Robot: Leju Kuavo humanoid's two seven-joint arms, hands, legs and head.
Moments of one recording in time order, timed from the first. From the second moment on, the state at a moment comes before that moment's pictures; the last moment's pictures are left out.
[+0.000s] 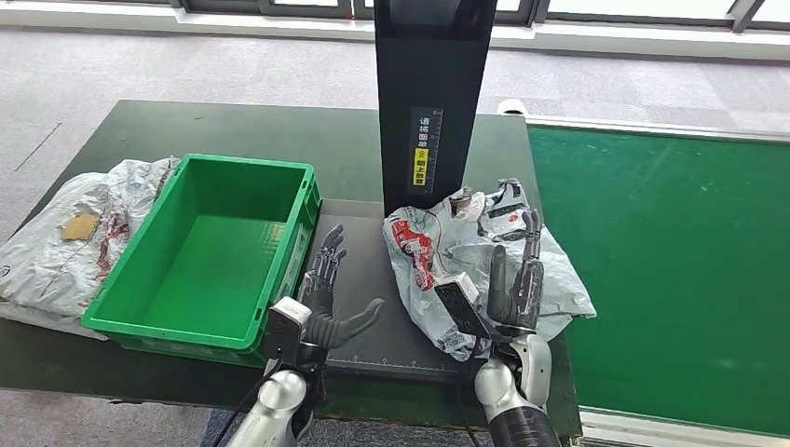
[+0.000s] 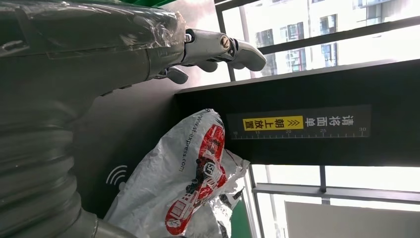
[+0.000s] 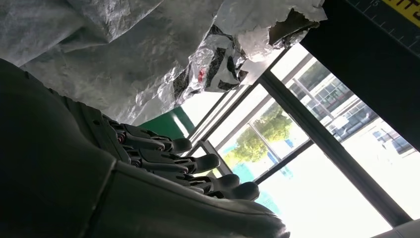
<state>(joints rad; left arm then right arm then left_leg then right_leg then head) -0.18 -0.30 -0.27 -0.99 -0.12 0.15 -0.70 -0.20 0.33 0.12 -1.02 0.97 -0.68 -0.38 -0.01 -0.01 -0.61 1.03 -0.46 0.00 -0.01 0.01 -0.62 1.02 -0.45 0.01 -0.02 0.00</state>
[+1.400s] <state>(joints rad) -0.64 -0.37 -1.03 -0.51 -0.62 0.43 0.04 -0.04 0.33 -0.22 -1.76 0.82 -0.70 -0.63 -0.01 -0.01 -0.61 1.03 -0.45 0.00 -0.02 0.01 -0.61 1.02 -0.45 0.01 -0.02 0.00</state>
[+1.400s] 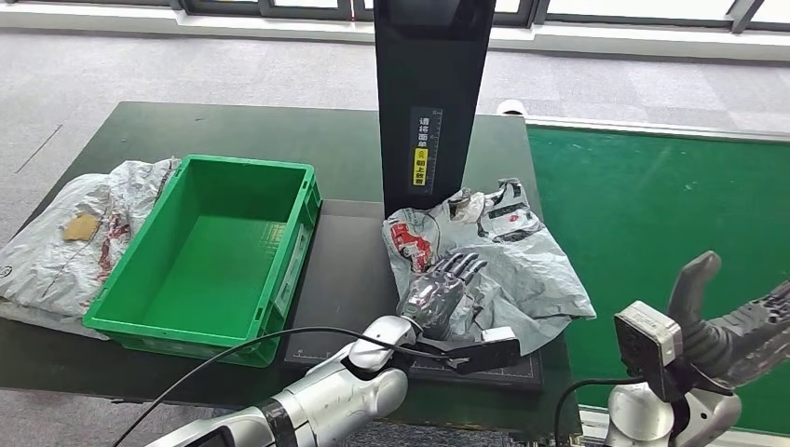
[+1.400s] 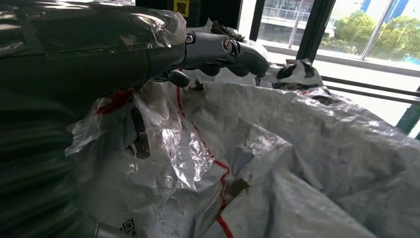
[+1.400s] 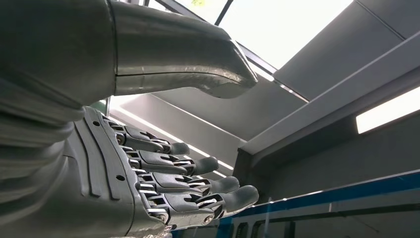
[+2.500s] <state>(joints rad) -0.67 -0.37 -1.18 -0.41 -0.73 0.61 0.22 -0.04 0.33 -0.25 -1.72 0.77 -0.70 -0.65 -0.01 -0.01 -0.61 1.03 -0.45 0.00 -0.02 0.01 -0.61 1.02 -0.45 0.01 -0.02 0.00</state>
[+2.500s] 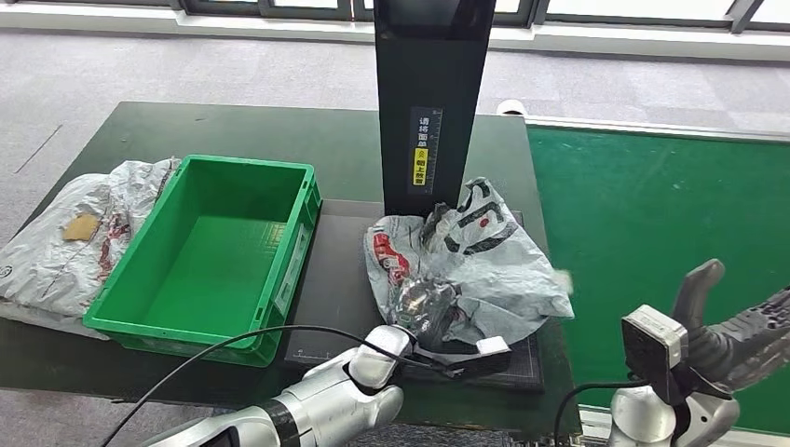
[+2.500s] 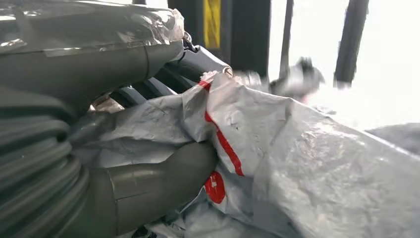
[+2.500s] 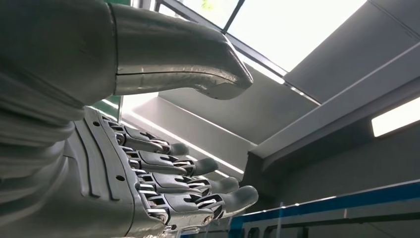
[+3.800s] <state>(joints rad) -0.32 -0.35 0.36 -1.44 -1.13 0.70 -0.32 -0.03 0.32 -0.29 -1.70 0.78 -0.70 -0.59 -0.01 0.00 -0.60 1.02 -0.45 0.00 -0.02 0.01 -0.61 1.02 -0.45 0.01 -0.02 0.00</state>
